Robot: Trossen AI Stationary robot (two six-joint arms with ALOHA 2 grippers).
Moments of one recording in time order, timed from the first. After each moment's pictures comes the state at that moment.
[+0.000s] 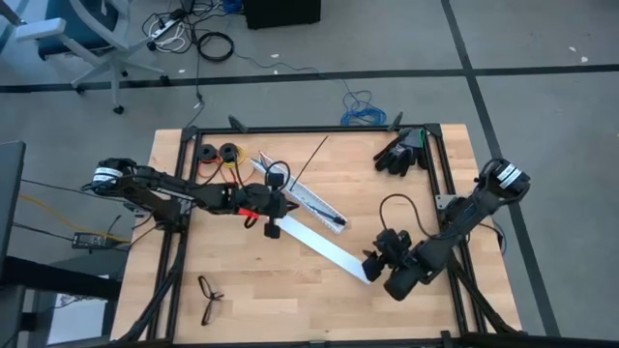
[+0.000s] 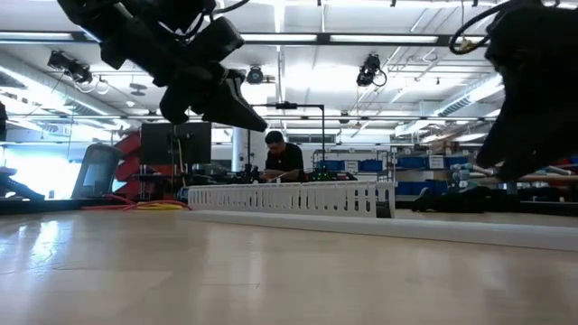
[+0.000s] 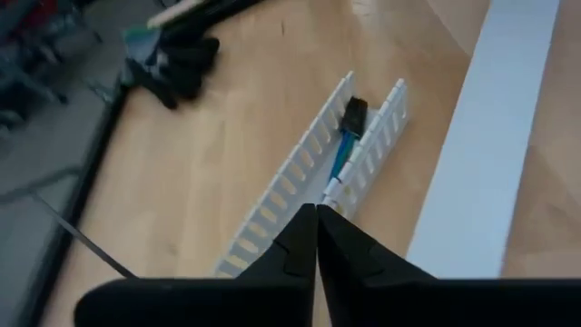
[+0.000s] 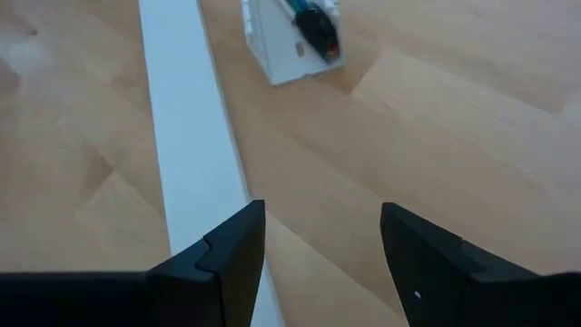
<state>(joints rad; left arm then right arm) -0.03 1.40 0.67 0.21 -0.19 0.36 0.75 1.58 0.83 -0.57 0.71 1.65</state>
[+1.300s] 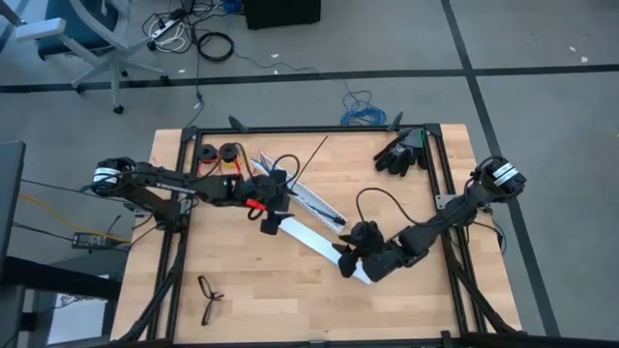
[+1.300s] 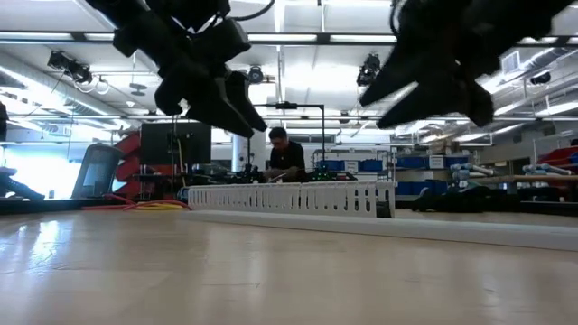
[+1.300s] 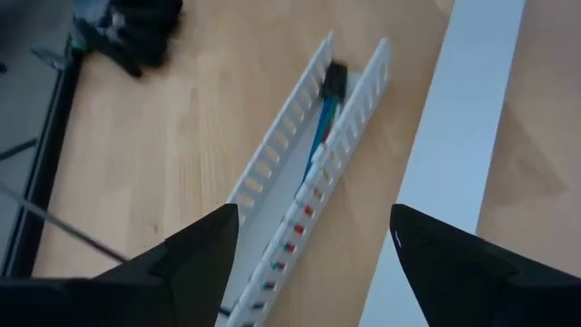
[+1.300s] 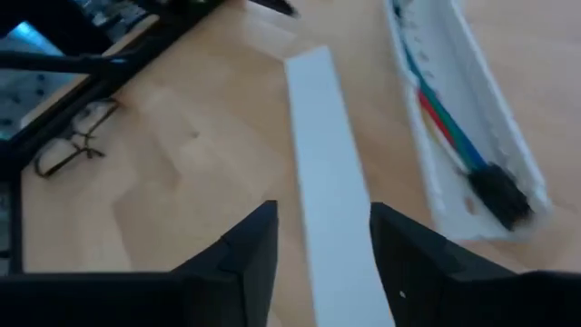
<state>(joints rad) 0.03 1.40 0.78 -0.05 -0.09 0.39 0.55 1.60 0.87 -0.04 0.75 1.11</state>
